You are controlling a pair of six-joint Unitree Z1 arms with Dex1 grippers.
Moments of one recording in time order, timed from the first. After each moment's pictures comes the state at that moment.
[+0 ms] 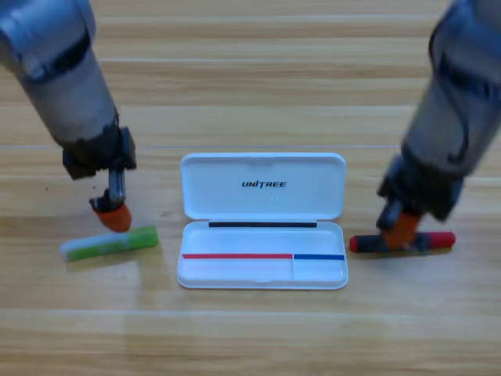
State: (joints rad) arm 0 -0.63 1.92 -1.35 0.80 0.13 0.72; arm 1 0.83 1.97 -1.53 0.99 0.02 -0.34
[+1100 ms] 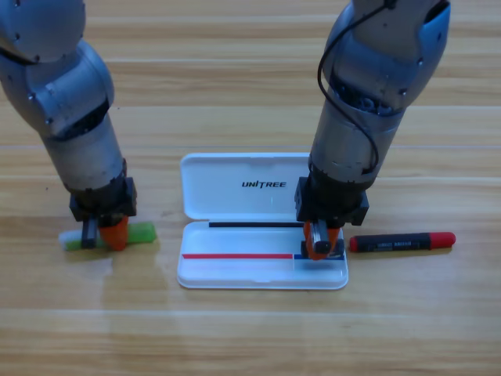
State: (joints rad) arm 0 -0.61 2.02 -1.22 0.67 0.12 0.79; arm 1 0.90 2.19 -1.77 1.02 0.09 -0.72
